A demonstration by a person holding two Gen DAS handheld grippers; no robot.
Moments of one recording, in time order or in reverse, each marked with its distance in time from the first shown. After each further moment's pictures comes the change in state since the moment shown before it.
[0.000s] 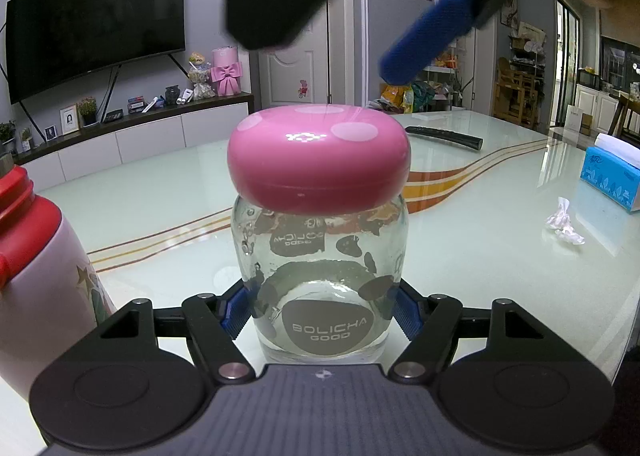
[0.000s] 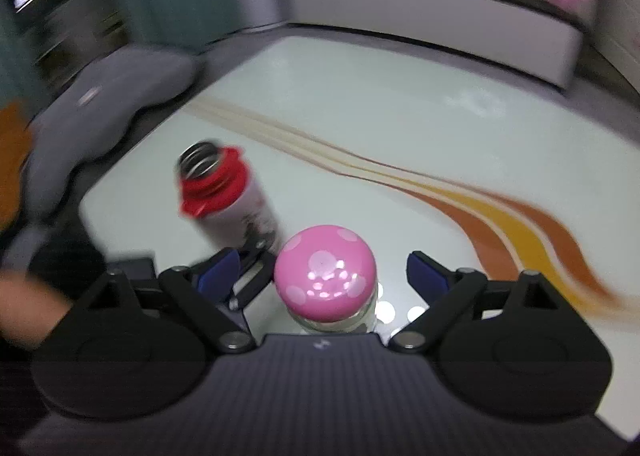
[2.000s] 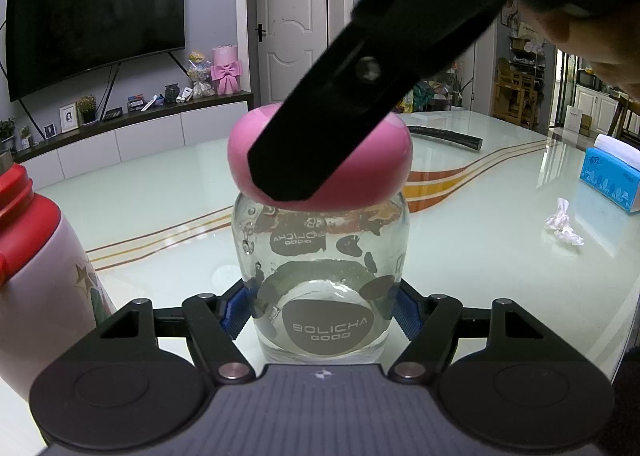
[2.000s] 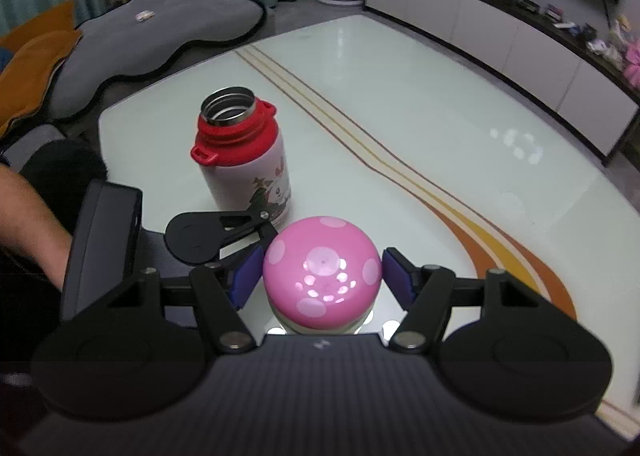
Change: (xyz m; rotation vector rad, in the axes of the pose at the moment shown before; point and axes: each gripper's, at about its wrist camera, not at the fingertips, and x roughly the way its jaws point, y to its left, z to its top) left arm -0.006 -0.002 -0.010 -0.005 0.000 -0.002; right arm 0.027 0.006 0.000 -0.527 0.010 0.167
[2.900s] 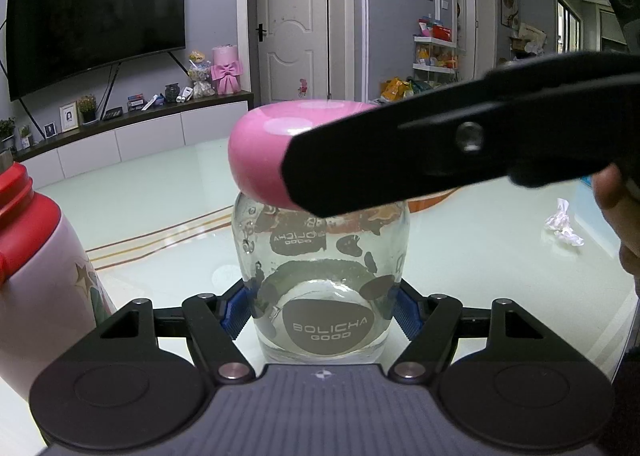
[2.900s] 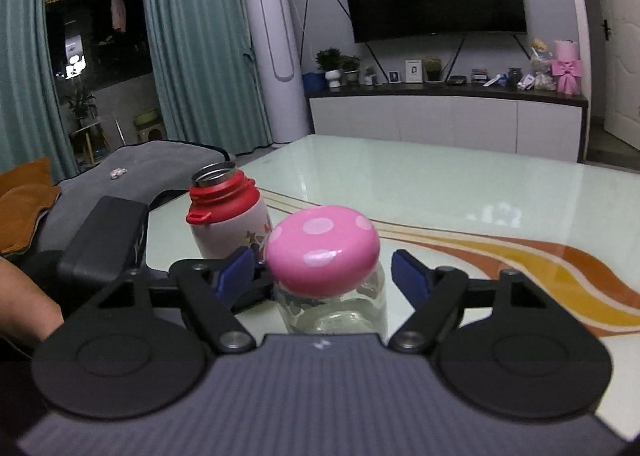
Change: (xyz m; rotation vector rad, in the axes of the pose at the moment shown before) left arm 0.002 0.001 0.002 -0.001 0.000 0.001; right arm 0.006 0.009 -0.097 0.245 -0.496 -0.069
